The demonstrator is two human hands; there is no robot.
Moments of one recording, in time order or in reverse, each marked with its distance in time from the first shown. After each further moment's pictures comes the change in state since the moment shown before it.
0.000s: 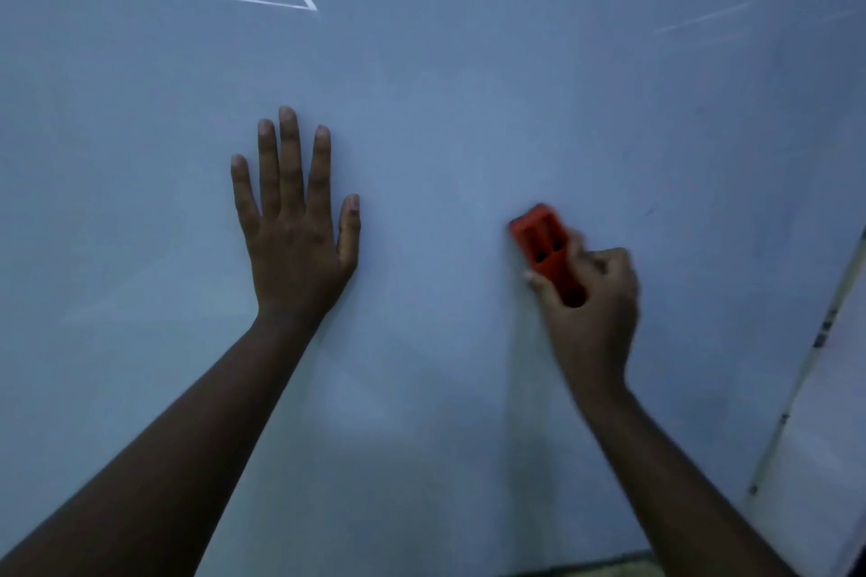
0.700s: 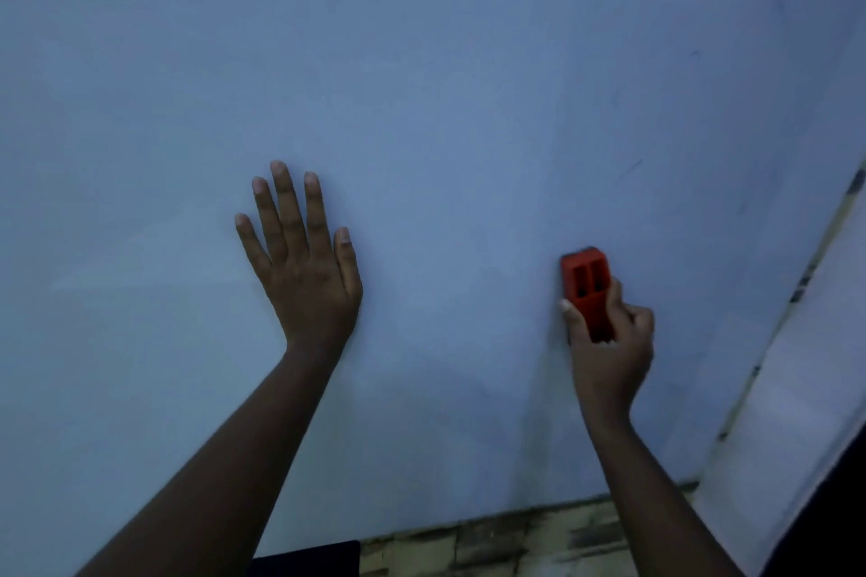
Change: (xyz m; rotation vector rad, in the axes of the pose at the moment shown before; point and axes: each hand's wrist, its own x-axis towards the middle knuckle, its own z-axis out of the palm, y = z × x) left_hand -0.088 0.039 0.012 -0.072 -0.046 -0.200; right_hand -0.080 0.087 -0.010 0.117 0.070 0.338
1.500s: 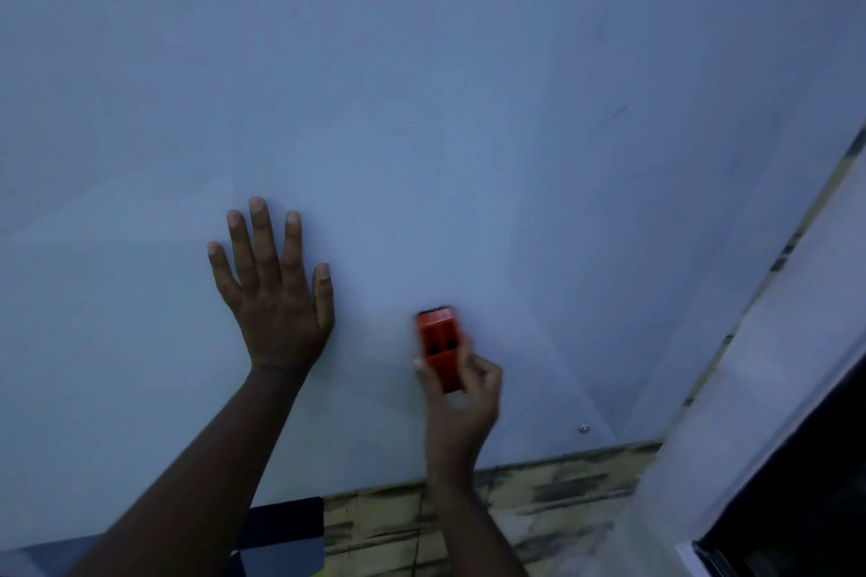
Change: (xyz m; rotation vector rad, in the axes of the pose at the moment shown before) left_hand -0.091 -0.007 0.028 0.014 0.009 0.104; right_hand -0.154 0.005 0.045 0.240 -0.127 0.262
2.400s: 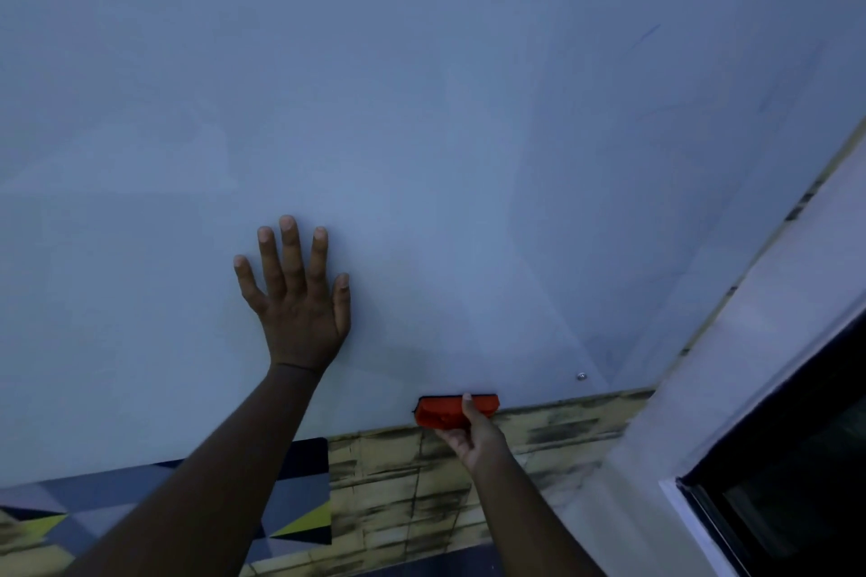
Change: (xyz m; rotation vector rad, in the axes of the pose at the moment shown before) left_hand -0.084 0.003 0.005 0.022 -0.154 0.025; right_hand -0.029 0.149 -0.059 0.568 -0.059 1.412
